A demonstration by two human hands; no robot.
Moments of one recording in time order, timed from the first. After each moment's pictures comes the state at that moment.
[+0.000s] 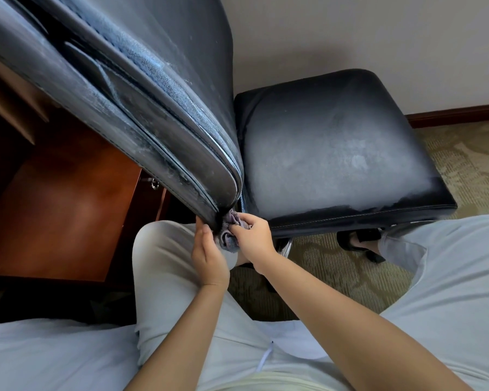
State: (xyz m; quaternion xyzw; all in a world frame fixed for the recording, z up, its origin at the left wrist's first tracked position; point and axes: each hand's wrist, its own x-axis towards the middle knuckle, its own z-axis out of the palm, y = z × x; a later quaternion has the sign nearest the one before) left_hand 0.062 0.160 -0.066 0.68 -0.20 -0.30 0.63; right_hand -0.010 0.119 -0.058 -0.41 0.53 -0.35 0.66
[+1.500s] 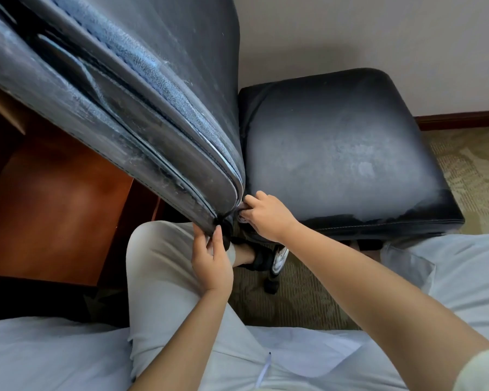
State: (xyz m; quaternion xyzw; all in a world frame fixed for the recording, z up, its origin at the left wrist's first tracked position) left_hand 0.060 0.149 -0.080 0.76 -0.26 -0.23 0.56; right_hand -0.043 0.026 -0.103 -0.95 0.31 -0.03 0.00
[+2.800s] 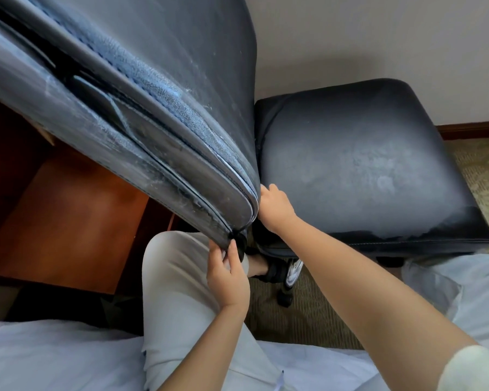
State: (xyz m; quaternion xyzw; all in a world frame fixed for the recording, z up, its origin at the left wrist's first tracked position) left_hand 0.056 0.151 -0.077 0.77 -0.26 -0.19 0.54; right_hand -0.006 -0.006 -0.093 -0.89 0.45 0.01 0.07
